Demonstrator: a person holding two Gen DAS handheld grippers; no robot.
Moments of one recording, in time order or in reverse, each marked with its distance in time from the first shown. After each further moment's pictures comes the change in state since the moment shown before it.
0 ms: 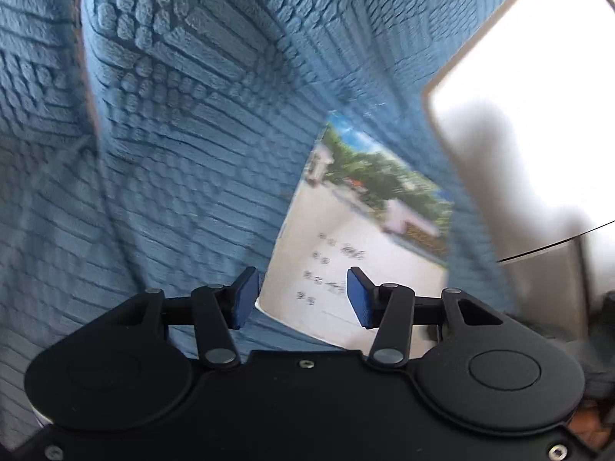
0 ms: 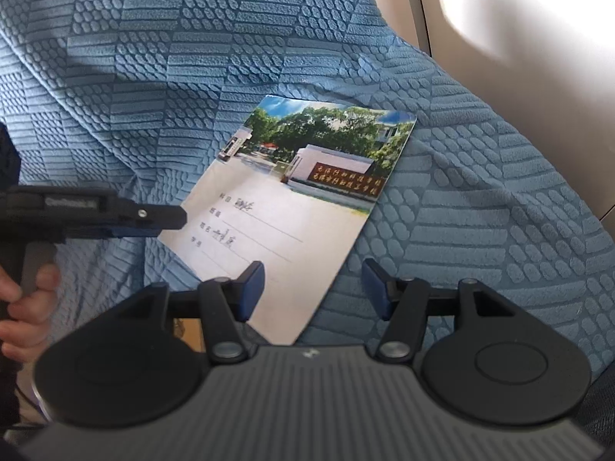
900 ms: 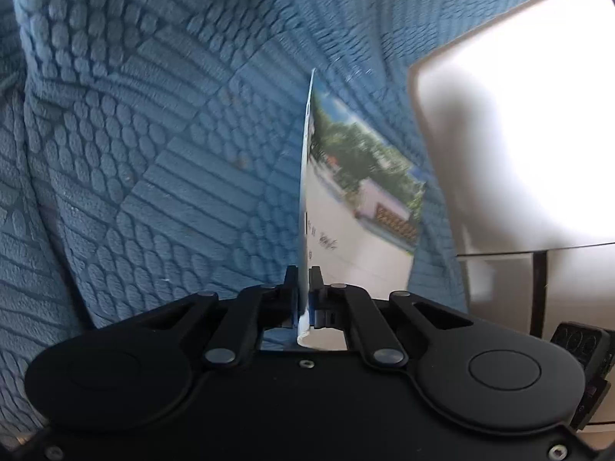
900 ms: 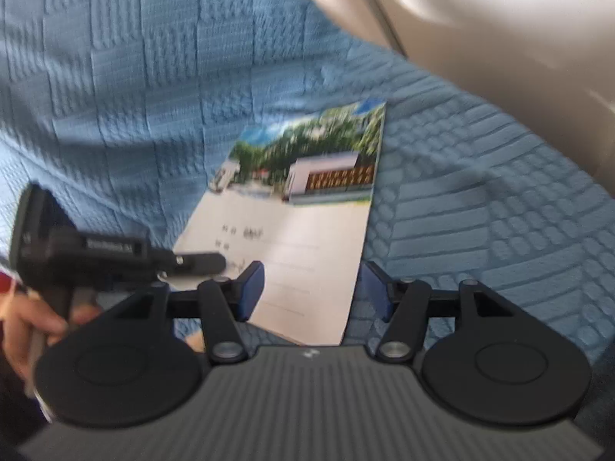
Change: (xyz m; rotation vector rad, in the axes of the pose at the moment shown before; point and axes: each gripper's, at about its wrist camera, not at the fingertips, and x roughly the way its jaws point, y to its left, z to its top) left arm 0.021 0.006 0.013 -0.124 0.143 -0.124; right arm -0.017 -0.018 -0.006 0.229 -0.053 0.080
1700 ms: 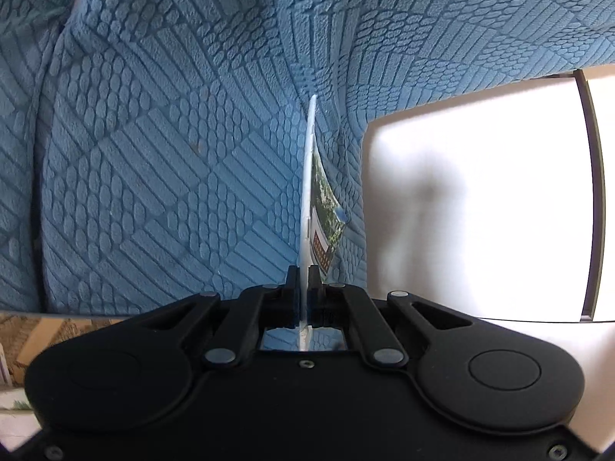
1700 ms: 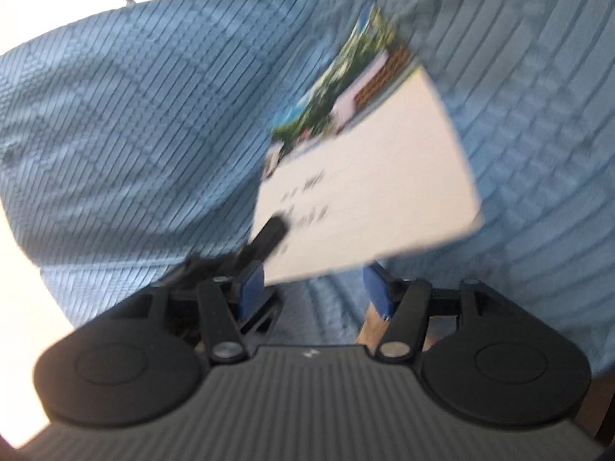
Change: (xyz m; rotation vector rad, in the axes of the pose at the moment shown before) left arm -0.036 -0.009 -0.024 -0.264 -0.116 -0.174; right arm 0.009 -0.041 -0.044 0.637 0.035 0.466
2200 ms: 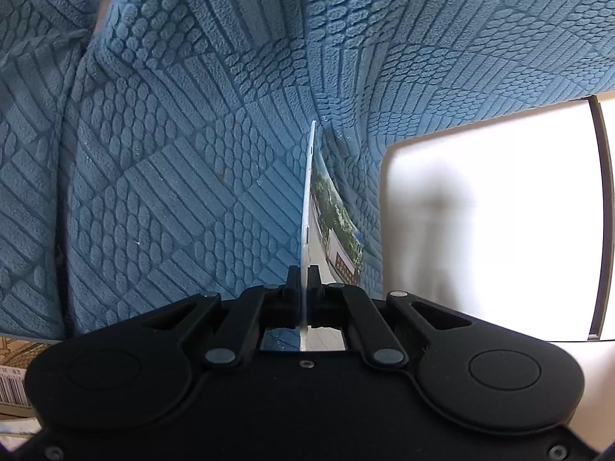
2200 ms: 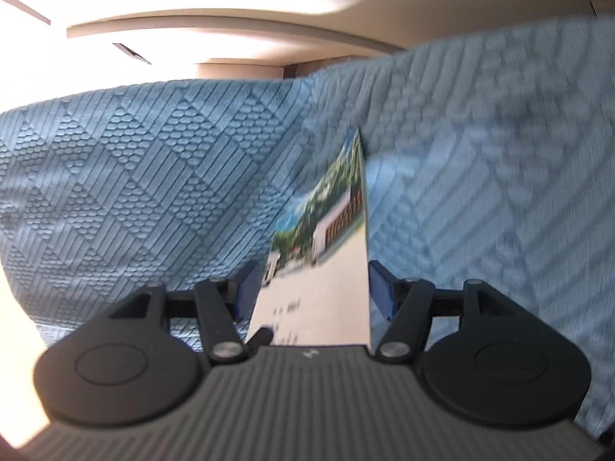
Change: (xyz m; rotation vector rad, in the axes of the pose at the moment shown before) left arm -0.006 0.013 0.008 -0.031 -0.035 0.037; right arm -0.017 -0.012 0.070 -0.032 -0.128 -0.012
